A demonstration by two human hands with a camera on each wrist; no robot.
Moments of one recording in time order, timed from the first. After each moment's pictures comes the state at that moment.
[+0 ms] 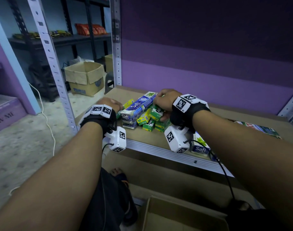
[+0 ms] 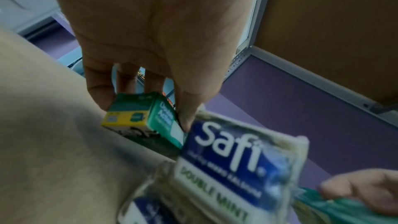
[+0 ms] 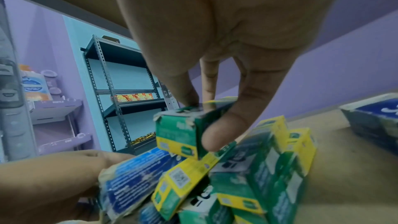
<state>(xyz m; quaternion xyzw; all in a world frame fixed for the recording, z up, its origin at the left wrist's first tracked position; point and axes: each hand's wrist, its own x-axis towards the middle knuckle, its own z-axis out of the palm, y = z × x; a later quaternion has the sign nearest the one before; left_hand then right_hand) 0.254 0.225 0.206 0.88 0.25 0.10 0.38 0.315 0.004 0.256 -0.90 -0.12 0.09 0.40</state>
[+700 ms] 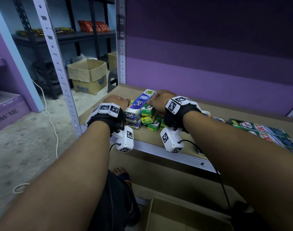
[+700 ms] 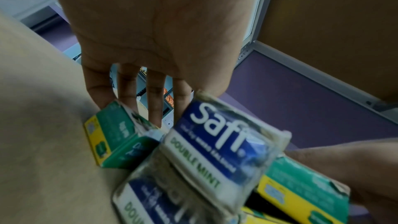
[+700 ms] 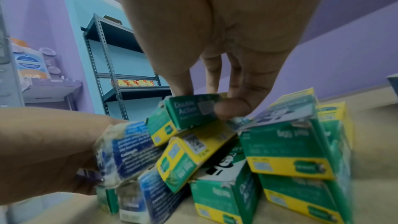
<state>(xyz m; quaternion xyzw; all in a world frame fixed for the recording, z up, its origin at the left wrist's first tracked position) 0.263 0.217 0.208 0.91 0.24 0.09 0.32 0.315 0.037 0.248 -0.95 -0.16 0.05 0.25</state>
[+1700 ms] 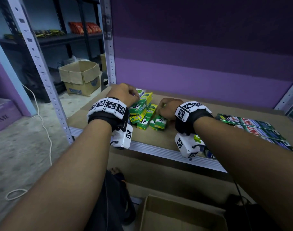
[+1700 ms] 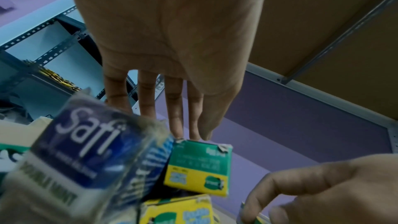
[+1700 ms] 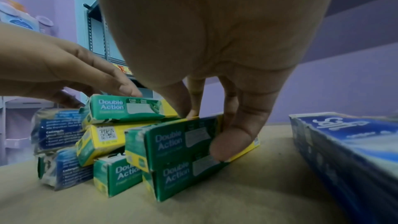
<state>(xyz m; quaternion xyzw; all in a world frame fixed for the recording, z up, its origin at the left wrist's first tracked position) 0.262 0.155 0.247 0.94 0.08 0.17 0.29 0.320 -0.036 0.232 -0.97 -0.18 0.06 0.14</state>
